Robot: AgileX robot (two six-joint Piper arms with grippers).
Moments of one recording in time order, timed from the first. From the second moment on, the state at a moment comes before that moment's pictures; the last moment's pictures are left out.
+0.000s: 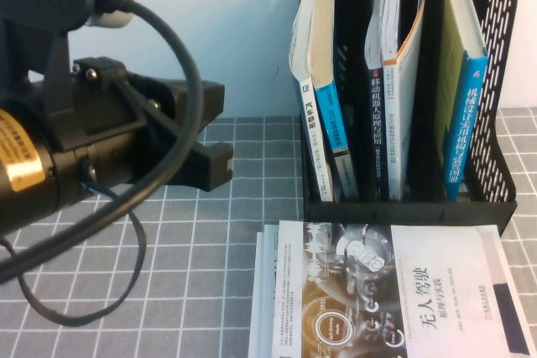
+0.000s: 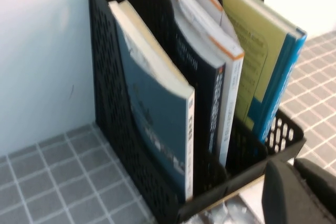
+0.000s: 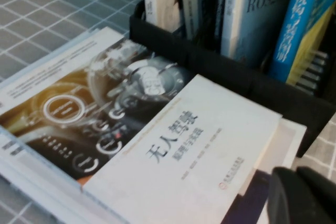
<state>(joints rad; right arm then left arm) 0.21 0.34 -0.25 0.50 0.50 -0.70 -0.75 0.99 -1.01 0.22 0.38 -0.39</state>
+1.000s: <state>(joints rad) 0.21 0.33 -0.29 0.07 0.67 -0.19 -0.75 0.73 -0.88 0.36 0.37 -0.39</state>
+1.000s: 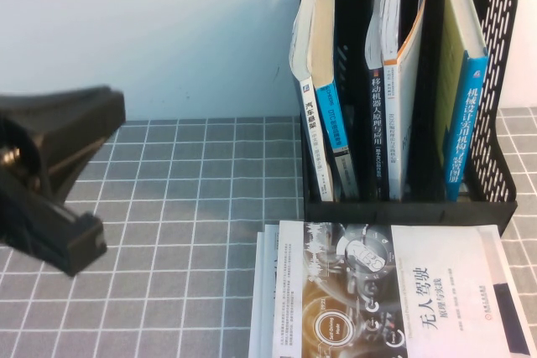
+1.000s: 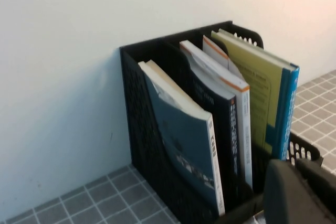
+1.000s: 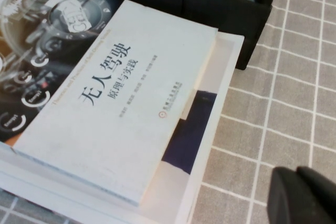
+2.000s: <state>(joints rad) 0.21 0.33 -0.29 0.08 0.67 -0.19 -0.75 0.71 -0.82 0.25 0.42 -0.41</state>
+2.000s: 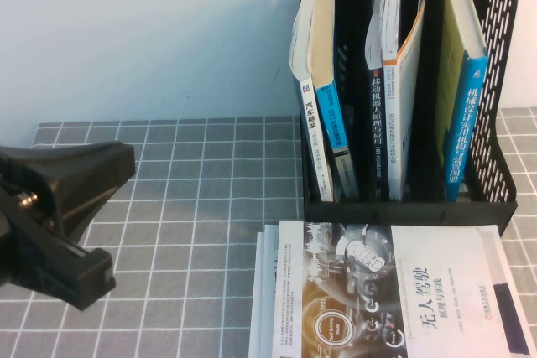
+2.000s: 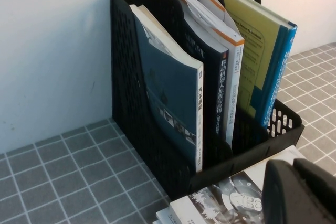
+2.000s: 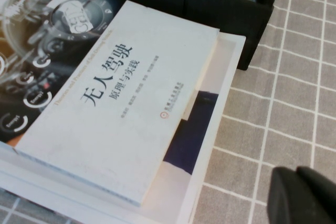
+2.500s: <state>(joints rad) 0.21 0.33 -0.29 0.08 0.67 -0.19 -0.51 0.50 -0.47 0.13 0.06 -0.26</state>
